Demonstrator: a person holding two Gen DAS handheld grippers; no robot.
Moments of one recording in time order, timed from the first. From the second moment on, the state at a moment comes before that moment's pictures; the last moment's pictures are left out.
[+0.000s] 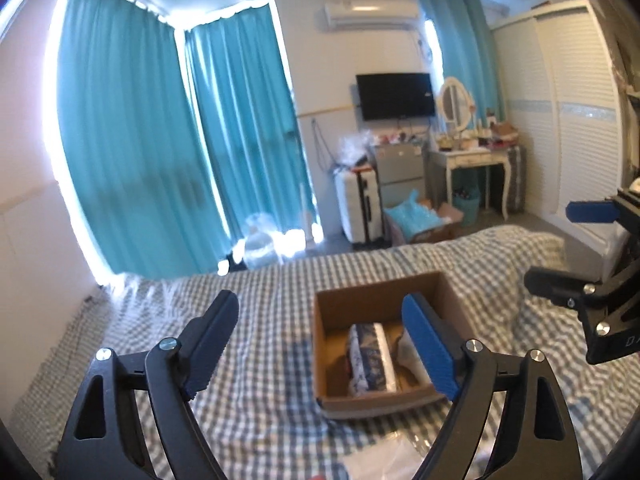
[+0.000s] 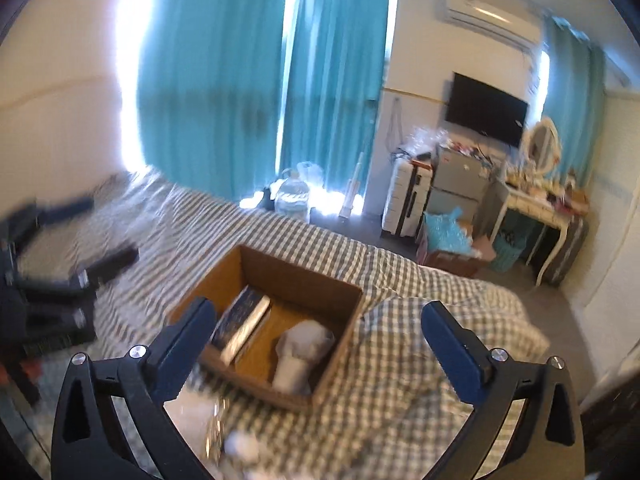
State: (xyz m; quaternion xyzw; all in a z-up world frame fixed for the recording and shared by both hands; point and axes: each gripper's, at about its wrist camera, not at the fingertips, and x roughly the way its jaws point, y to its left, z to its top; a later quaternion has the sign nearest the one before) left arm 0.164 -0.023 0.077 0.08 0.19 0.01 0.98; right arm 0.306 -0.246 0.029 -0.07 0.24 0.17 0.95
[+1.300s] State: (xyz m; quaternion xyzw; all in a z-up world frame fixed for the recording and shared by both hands) left arm 0.114 -0.077 -0.169 -0.04 0.44 -0.01 0.90; right arm 0.270 -0.265 -0.195 -0.13 0.55 0.24 0.79
